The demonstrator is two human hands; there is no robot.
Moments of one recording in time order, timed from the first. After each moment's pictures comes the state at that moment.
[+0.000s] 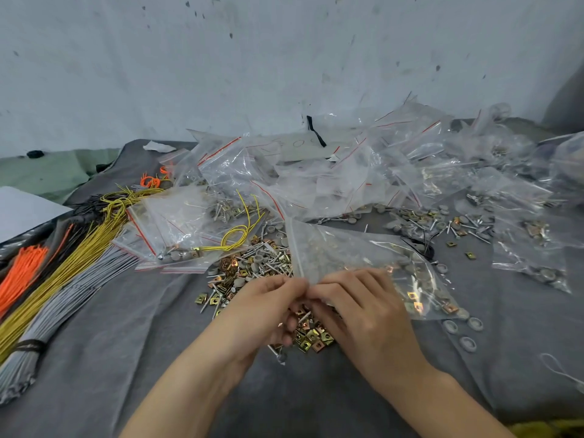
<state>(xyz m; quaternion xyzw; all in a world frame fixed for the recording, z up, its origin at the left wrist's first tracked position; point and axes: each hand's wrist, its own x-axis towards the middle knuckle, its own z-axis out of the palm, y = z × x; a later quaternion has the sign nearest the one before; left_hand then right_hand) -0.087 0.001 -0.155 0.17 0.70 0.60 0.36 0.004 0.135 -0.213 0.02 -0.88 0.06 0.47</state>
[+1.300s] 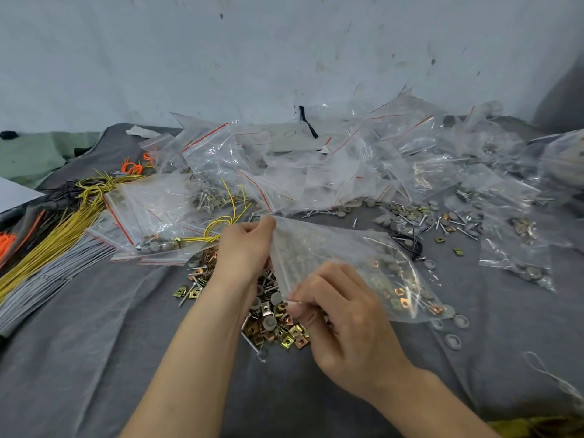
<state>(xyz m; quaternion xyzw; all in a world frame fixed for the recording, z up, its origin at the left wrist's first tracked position) -0.138 0.057 -0.162 0.10 0.73 0.66 0.13 0.010 0.125 -0.200 0.07 -0.87 0.25 0.43</state>
